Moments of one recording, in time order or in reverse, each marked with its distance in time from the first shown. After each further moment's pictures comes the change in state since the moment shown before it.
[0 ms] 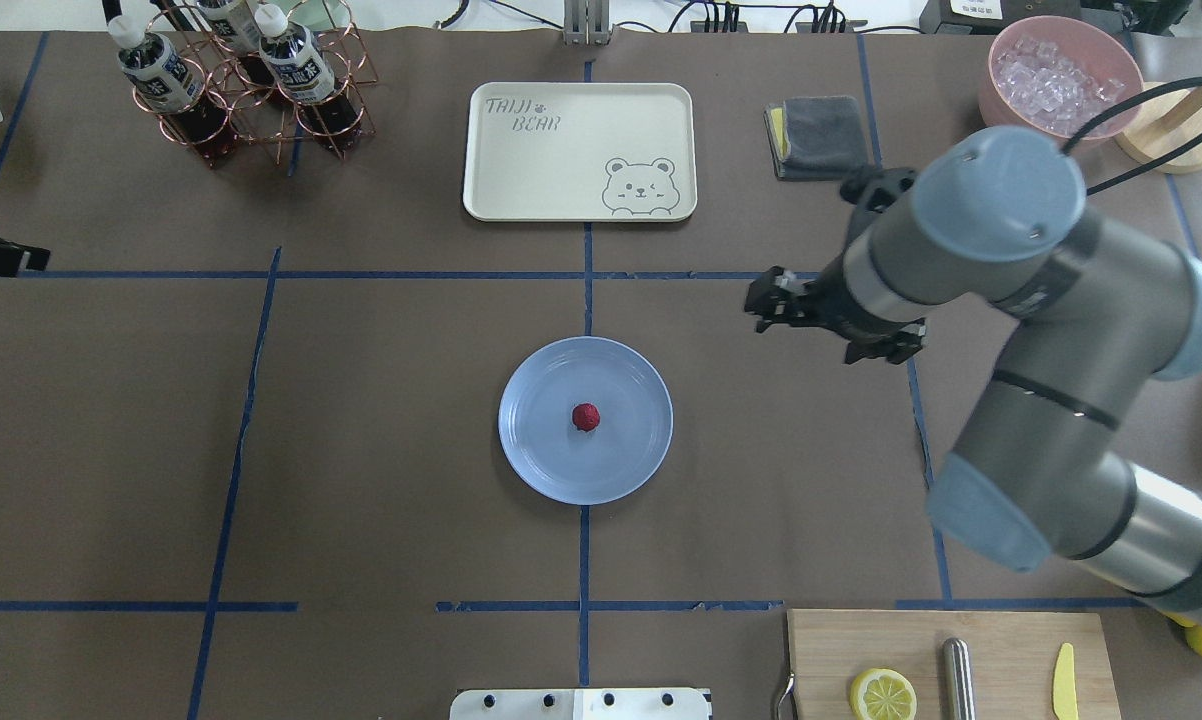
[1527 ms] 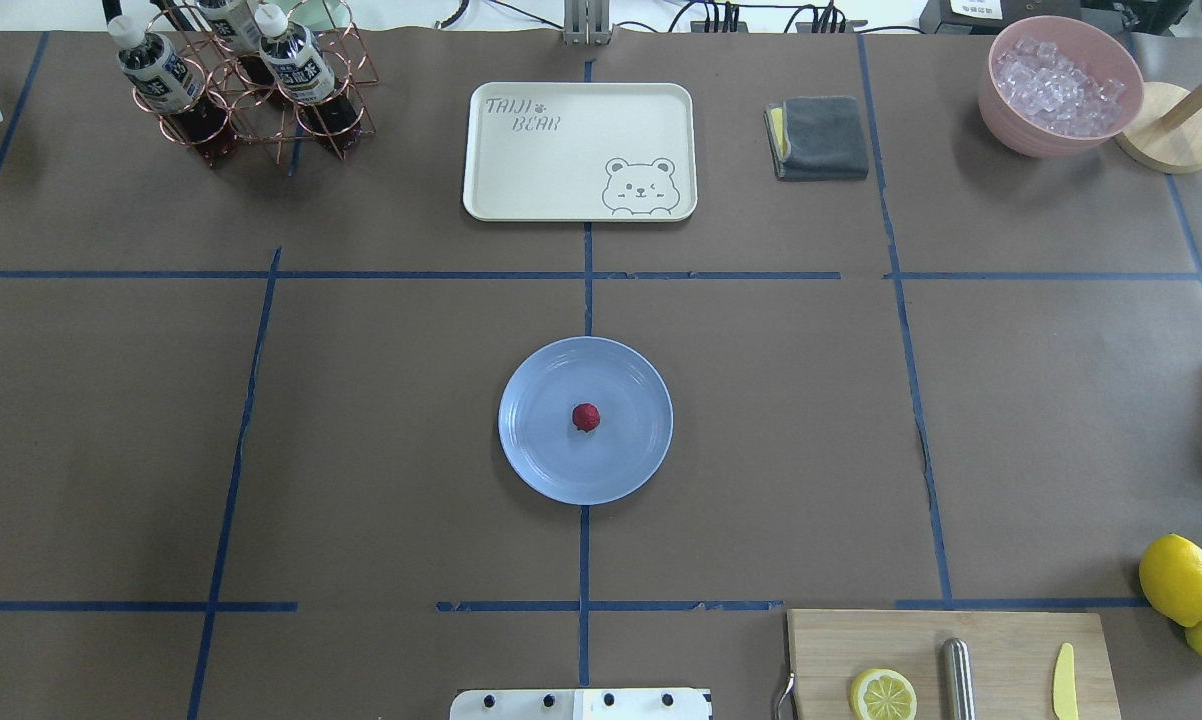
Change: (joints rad) left arm -0.260 0.032 0.030 0.512 -0.289 0.396; right arm 0.750 -0.395 -0.226 0.005 0.453 -1.206
